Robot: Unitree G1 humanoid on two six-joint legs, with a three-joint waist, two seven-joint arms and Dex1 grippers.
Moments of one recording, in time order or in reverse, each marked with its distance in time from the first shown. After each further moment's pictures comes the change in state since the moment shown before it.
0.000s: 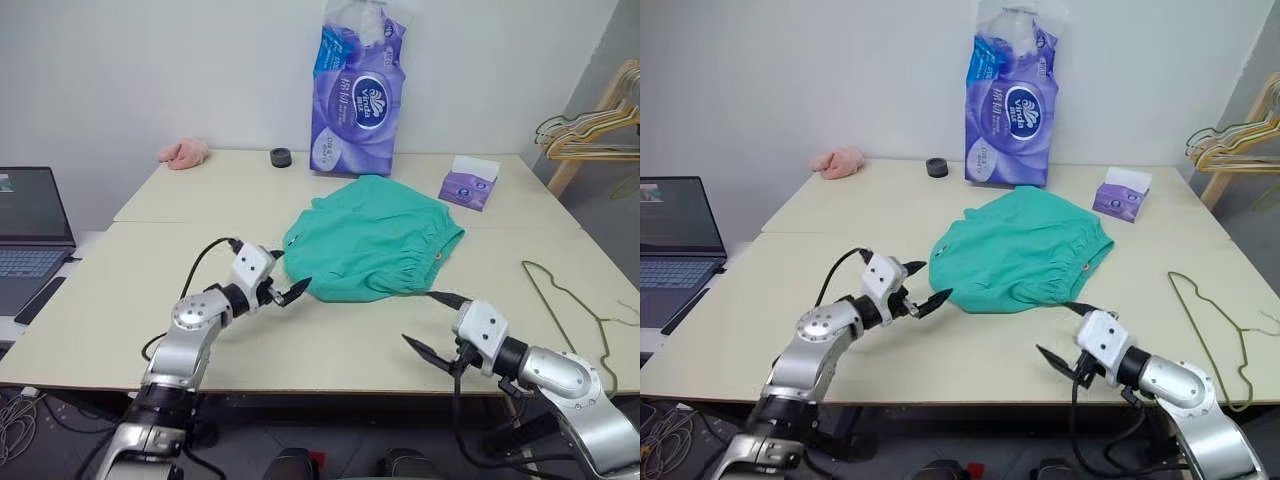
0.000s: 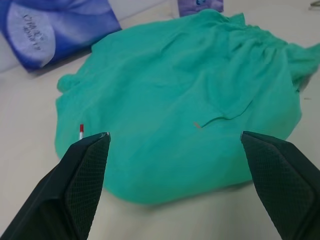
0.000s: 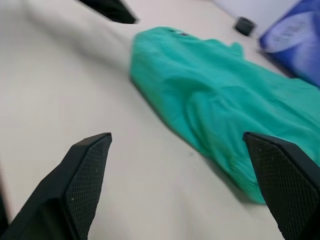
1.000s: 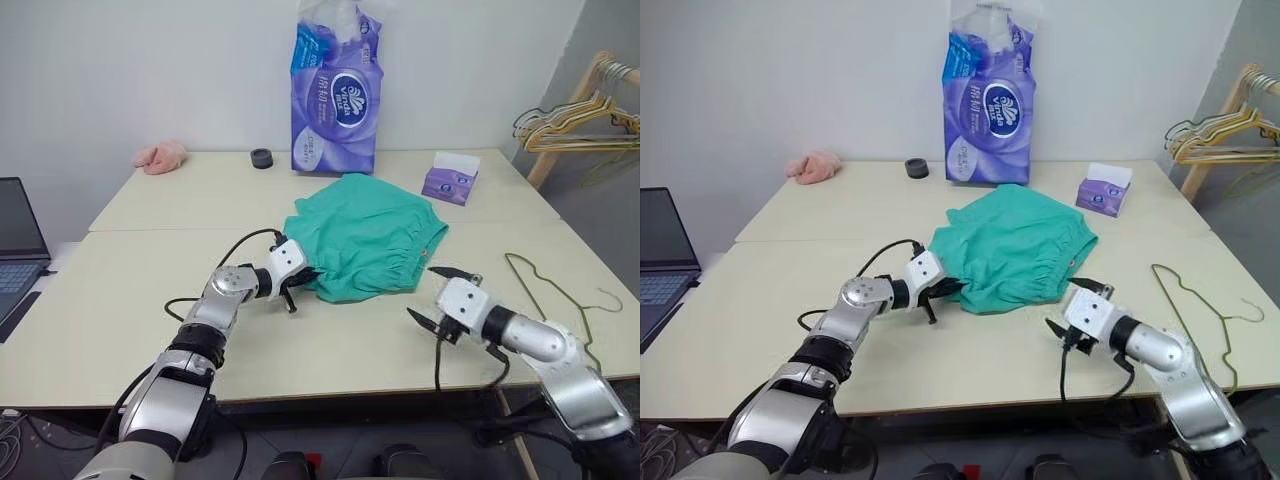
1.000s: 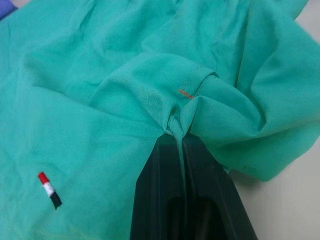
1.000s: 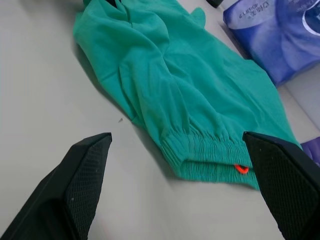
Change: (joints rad) left arm -0.295 -0.071 -0.099 0.511 0.160 -0.211 -0.171; right arm -0.294 0.036 0.121 0.263 -0.262 -0.032 -0.069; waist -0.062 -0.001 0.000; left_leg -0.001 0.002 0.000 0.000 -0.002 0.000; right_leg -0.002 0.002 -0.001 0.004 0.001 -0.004
